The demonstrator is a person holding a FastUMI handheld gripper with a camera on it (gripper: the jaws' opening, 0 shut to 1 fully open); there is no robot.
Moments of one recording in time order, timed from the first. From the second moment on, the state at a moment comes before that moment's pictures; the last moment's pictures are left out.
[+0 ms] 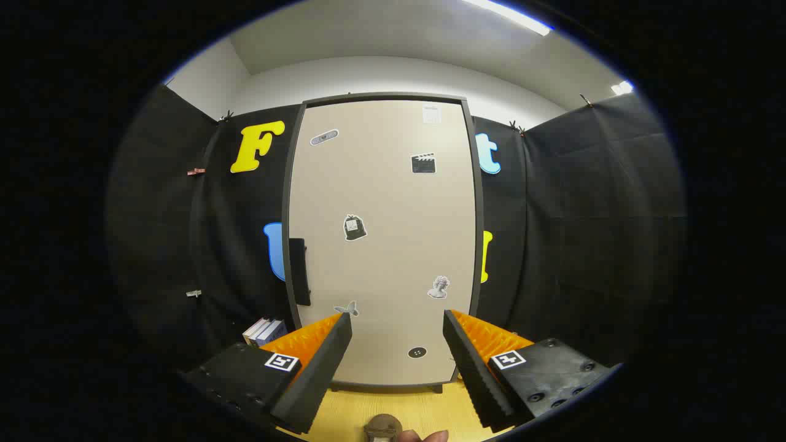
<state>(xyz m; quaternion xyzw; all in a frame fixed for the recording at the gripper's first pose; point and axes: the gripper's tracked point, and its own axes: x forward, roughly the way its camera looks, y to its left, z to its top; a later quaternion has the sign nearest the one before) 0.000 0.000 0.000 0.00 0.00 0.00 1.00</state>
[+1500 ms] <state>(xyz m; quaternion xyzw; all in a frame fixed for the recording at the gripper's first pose) 0.056 0.109 0.004 0.00 0.00 0.05 1.00</state>
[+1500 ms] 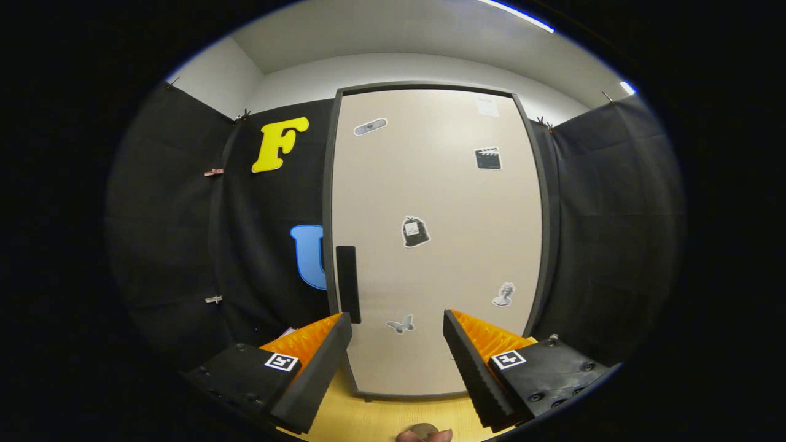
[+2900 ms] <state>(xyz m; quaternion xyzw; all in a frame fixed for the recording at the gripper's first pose) 0.203 0.180 -0.031 0.00 0.01 0.02 1.00</state>
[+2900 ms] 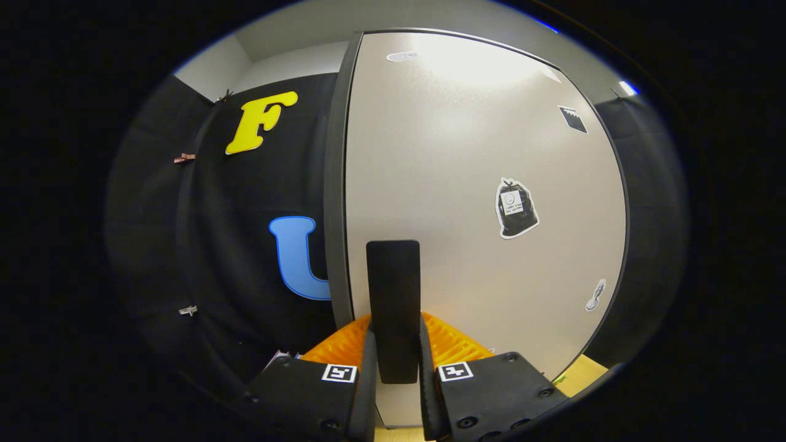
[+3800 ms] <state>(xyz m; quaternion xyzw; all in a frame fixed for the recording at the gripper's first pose) 0.109 0.163 -0.025 0.03 0.04 0.09 0.99</state>
